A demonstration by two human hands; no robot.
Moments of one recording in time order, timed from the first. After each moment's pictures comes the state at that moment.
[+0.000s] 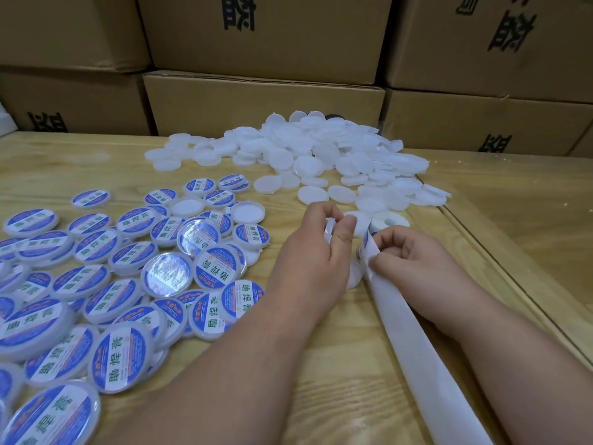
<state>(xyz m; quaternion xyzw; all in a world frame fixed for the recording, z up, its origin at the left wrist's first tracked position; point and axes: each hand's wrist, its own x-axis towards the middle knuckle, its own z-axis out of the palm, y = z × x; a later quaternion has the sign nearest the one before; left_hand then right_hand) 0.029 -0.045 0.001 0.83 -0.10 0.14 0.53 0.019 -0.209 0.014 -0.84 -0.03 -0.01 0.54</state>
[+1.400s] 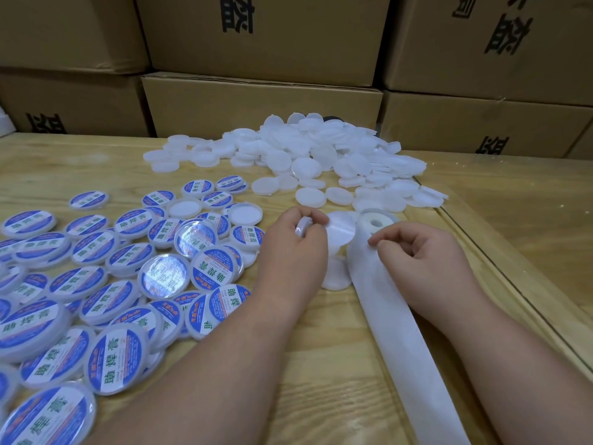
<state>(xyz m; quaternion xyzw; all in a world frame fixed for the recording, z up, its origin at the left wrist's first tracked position) 0.035 -0.040 0.009 0.73 0.01 0.13 0.68 0.012 -0.203 0.020 -0.84 -0.02 -0.15 0.53</state>
